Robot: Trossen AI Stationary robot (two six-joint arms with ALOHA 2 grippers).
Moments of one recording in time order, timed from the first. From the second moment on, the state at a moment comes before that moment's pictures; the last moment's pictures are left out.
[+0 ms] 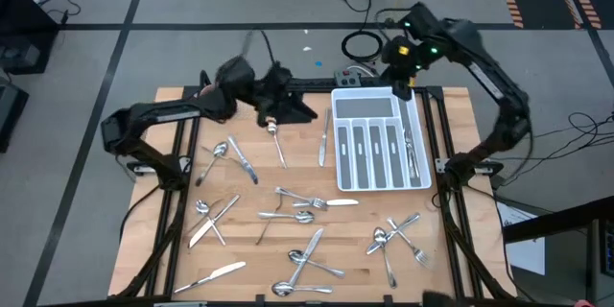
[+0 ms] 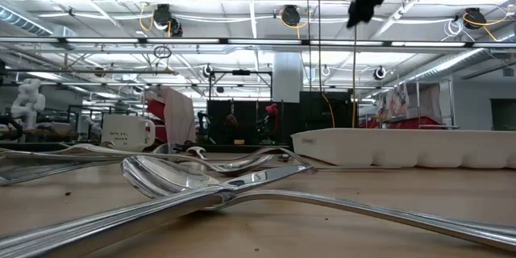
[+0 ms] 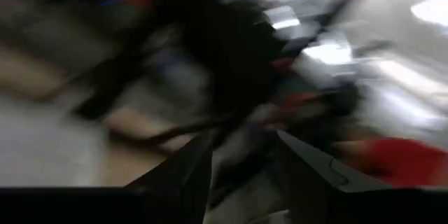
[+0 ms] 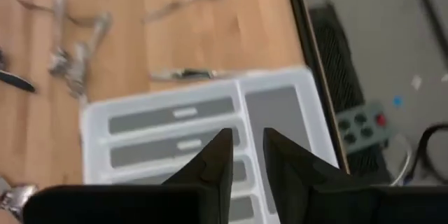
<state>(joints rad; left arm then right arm) 0.41 1.46 1.21 0.29 0.85 -0.70 -0.83 1.50 1.84 -1.38 -0.39 -0.57</state>
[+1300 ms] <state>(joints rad) -0.21 1.29 0.73 -0.54 0.09 -1.06 -0.51 1.32 1.84 -1.39 -0.39 -0.30</state>
